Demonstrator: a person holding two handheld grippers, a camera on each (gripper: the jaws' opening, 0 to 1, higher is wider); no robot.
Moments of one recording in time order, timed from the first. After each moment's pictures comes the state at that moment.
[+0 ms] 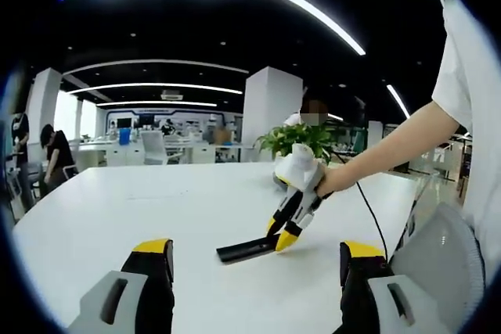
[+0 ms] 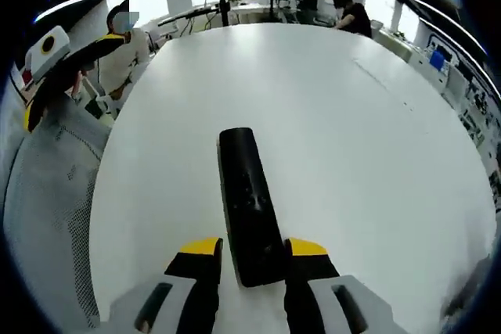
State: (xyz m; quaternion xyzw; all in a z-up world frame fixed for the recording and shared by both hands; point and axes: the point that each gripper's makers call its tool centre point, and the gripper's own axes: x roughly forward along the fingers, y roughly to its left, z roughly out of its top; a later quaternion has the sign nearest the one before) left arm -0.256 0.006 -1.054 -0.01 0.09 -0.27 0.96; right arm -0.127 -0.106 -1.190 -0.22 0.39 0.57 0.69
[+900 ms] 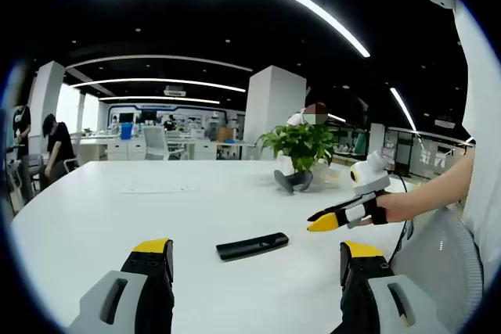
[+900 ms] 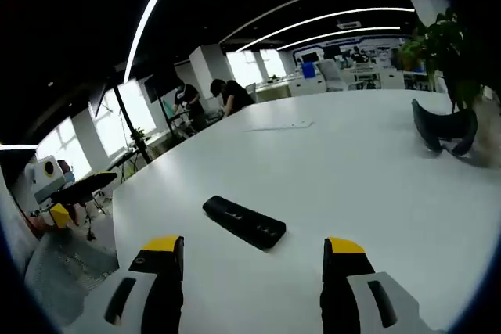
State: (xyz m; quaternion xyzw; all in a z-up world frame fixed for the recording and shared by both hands) left arm -0.253 0.008 -1.057 -0.02 0.10 -0.27 0.96; right arm -0.168 -0.169 -1.131 0.06 0.27 0.39 0.88
